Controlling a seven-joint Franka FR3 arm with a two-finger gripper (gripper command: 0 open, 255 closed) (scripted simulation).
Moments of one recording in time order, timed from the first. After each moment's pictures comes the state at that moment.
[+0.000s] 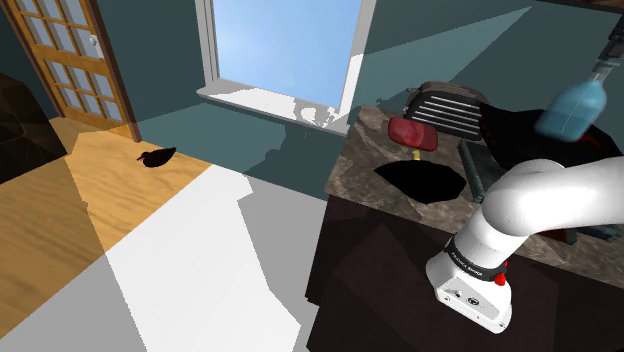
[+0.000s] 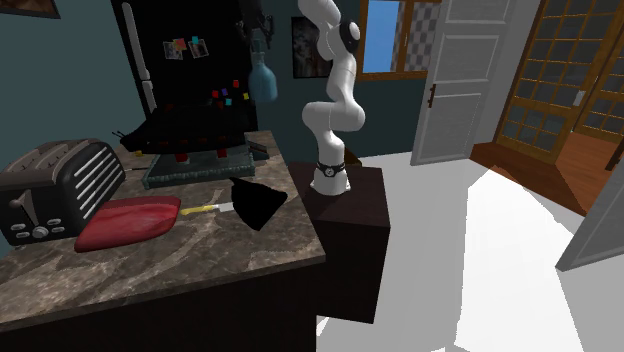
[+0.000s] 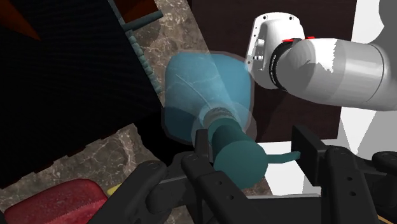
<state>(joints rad) -0.15 -0.84 -0.57 -1.71 -0.41 0.85 -0.85</state>
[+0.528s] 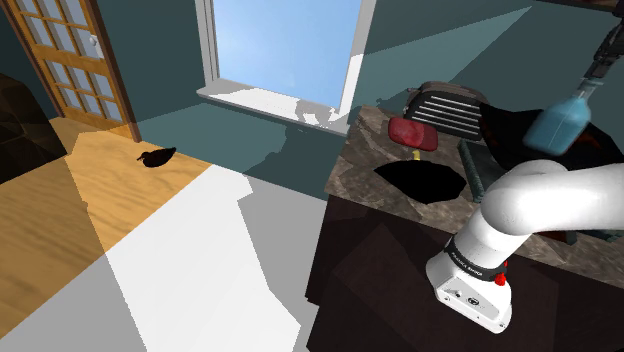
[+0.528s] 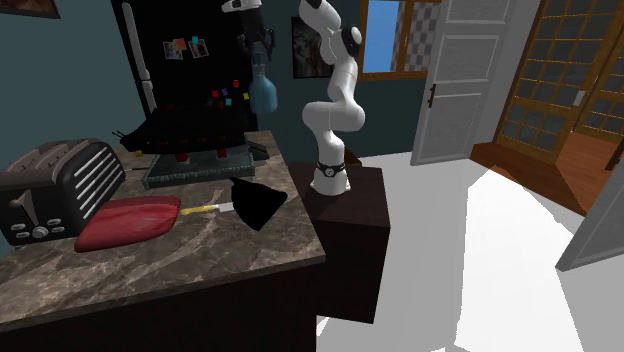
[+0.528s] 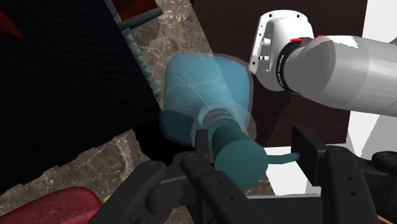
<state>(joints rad) -0.17 -0.92 -0.58 -1.88 -0.43 0.93 -0.82</state>
